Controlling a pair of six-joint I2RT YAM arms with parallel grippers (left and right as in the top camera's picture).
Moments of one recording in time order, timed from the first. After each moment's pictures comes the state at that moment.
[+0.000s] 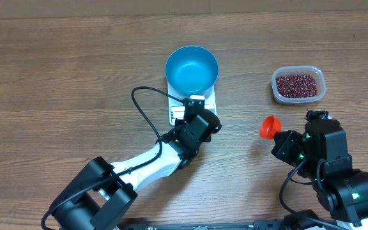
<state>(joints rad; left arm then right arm) -0.80 1.71 0.85 0.02 -0.39 -0.59 0.25 0.79 0.92 -1.01 -0.02 0.73</state>
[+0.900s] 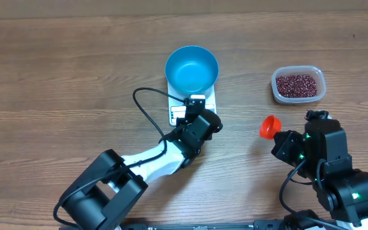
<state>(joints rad) -0.80 1.79 0.85 0.11 -0.44 -0.59 0.25 0.79 0.92 -1.01 -0.02 0.73</state>
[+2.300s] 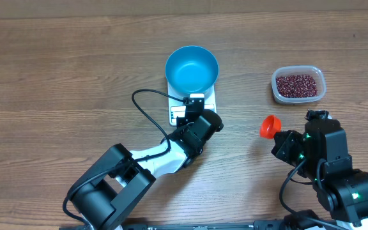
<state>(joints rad) -0.80 1.84 0.85 0.21 -0.51 -0.59 0.25 0.79 0.92 -1.01 -0.01 0.73</state>
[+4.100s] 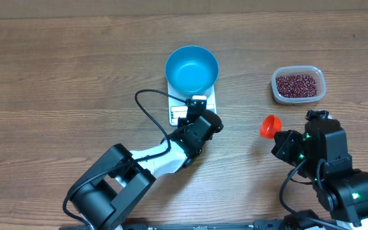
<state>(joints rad) -0.80 1.84 0.85 0.15 -0.45 -0.56 0.25 0.79 0.92 -1.01 -0.01 0.73</state>
